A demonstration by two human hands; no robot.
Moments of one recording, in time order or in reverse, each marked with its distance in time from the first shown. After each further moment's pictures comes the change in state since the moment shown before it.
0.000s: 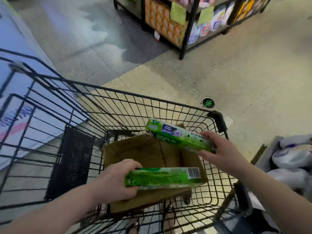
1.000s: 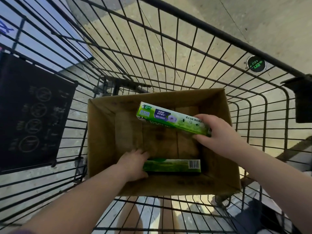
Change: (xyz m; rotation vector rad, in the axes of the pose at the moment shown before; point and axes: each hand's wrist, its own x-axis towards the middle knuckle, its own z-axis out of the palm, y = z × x) left_hand 0.130 -0.118 0.176 0.215 -0.443 -0.471; right_hand 0.143 0.107 0.130 -0.192 -0.334 -0.099
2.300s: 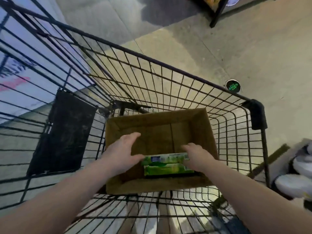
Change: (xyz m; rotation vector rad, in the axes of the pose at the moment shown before) left_hand -0.143 -0.001 -0.101 -0.369 0.376 -0.109; right_hand -0.035 -0.050 0.021 -0.310 -0.288 0.210
